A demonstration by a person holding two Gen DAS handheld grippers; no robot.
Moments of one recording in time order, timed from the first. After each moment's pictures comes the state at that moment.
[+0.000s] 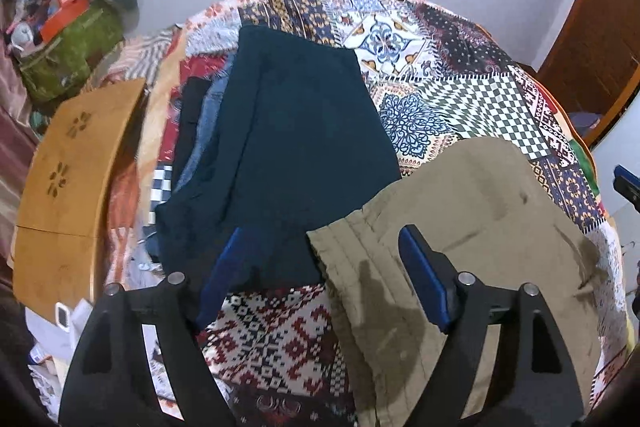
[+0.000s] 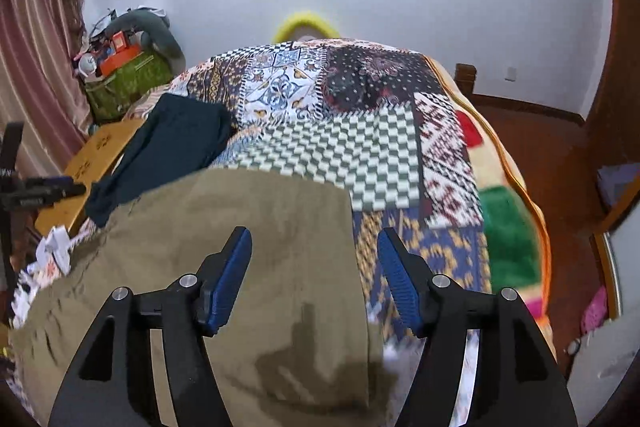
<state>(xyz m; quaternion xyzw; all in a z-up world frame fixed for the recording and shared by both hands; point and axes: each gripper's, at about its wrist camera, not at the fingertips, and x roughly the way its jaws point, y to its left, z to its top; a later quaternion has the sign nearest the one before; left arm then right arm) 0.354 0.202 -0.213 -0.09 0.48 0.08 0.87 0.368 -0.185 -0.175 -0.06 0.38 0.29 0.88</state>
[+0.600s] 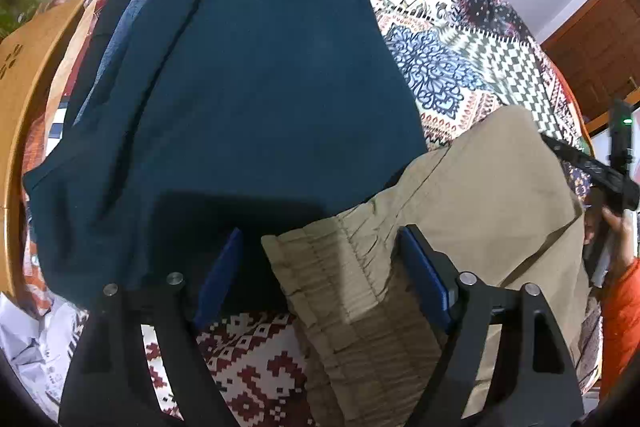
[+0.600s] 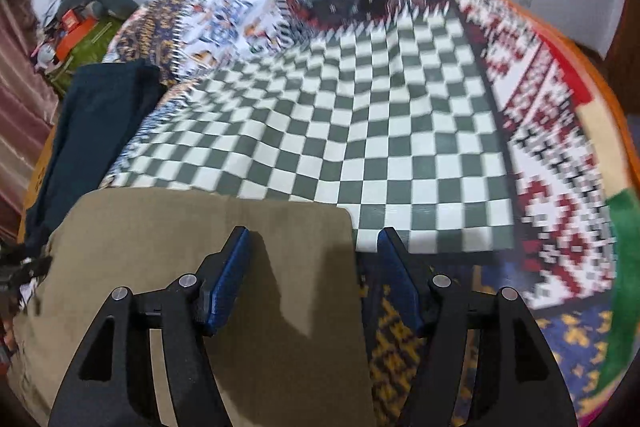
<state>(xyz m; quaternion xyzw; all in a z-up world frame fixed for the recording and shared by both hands) 0.401 0.211 -0.304 -0.18 0.54 0.03 0.82 0.492 -0.117 -0.289 -0.04 0.51 0.26 0.82</state>
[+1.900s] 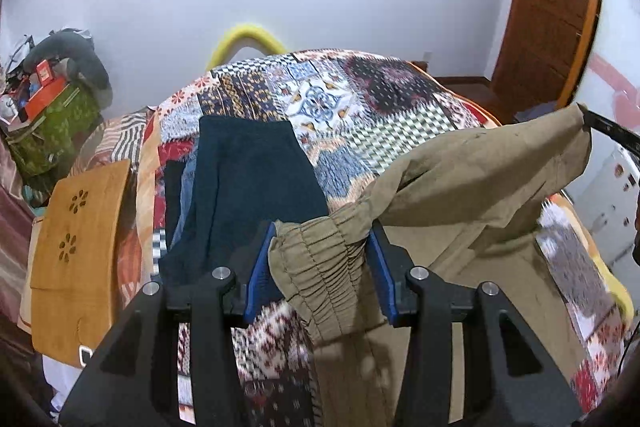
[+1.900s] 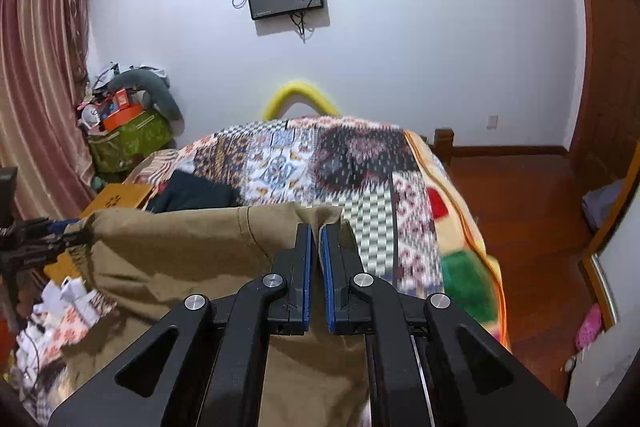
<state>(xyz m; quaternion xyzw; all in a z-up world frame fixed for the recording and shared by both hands) 0.285 0.136 -0.130 -0.02 0.38 0.02 0.92 0.318 -0.205 -0.098 -0.03 0.29 0.27 0.92</state>
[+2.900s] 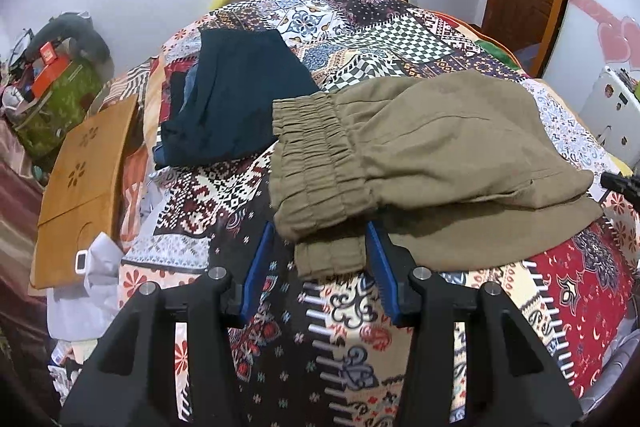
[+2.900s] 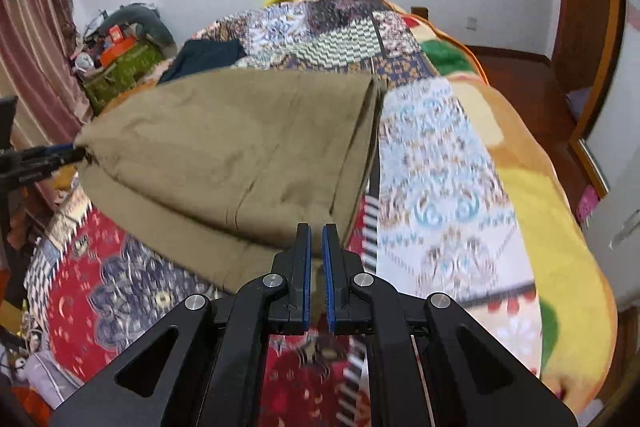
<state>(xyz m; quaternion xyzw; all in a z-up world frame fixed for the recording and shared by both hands) 0.137 0.104 -0.209 0.02 0.43 0.02 0.90 0.147 -0.256 -0.228 -0.02 0.42 0.23 0.88</state>
